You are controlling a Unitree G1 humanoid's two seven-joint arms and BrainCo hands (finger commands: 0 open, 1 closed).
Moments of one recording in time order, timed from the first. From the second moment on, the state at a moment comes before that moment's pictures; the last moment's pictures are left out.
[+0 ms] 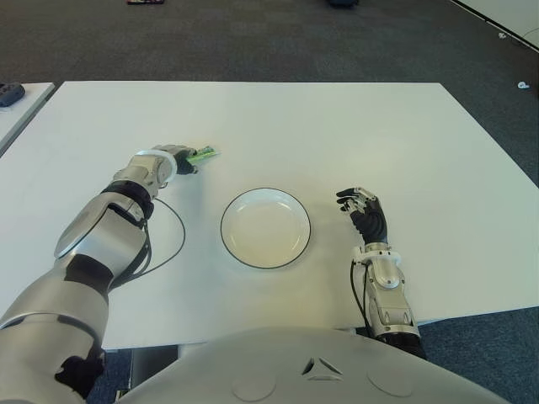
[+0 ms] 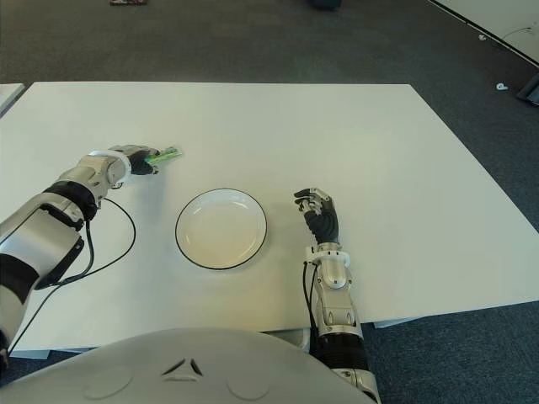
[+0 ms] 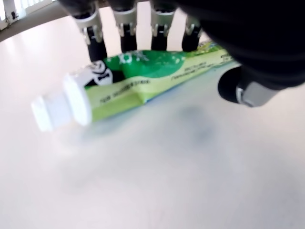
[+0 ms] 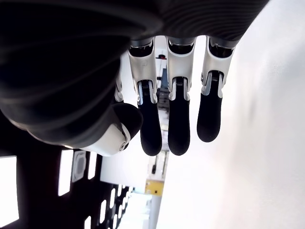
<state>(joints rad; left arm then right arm) -0.80 0.45 -0.64 1.31 0.75 -0.11 -0.13 0.19 -0.05 -0.04 0.11 -0.11 -0.23 -0.04</state>
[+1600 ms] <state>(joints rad) -0.72 0.45 -0.57 1.34 0.72 -0.18 0.32 0.20 -0.06 -0.05 0.10 -0.11 -0.22 -0.04</state>
